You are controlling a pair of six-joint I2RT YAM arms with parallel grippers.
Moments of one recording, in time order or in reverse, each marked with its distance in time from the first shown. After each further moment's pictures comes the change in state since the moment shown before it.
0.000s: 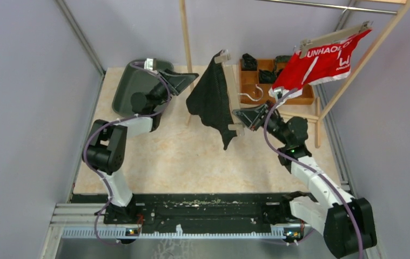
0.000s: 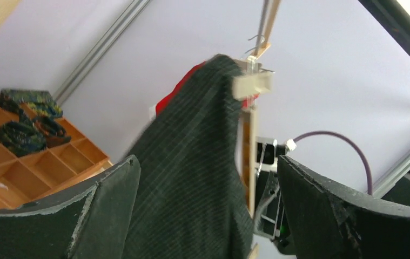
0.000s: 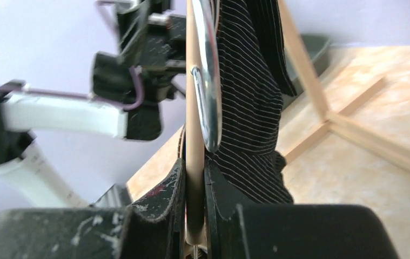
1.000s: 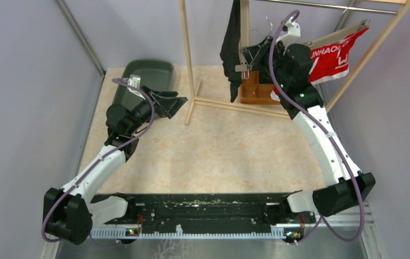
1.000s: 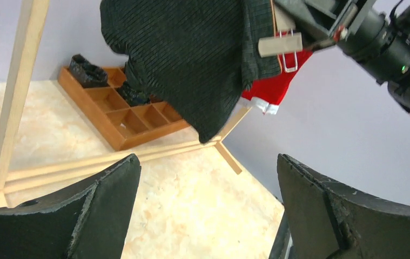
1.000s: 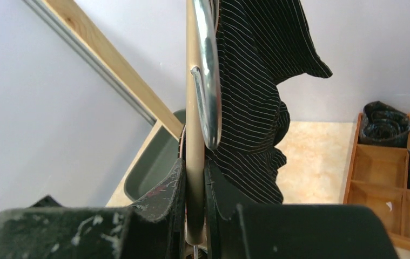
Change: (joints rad) left arm -0.001 -0.755 -0.327 -0.805 -0.107 0.614; right arm 0.053 0.294 1.022 -0.955 0.493 -0.290
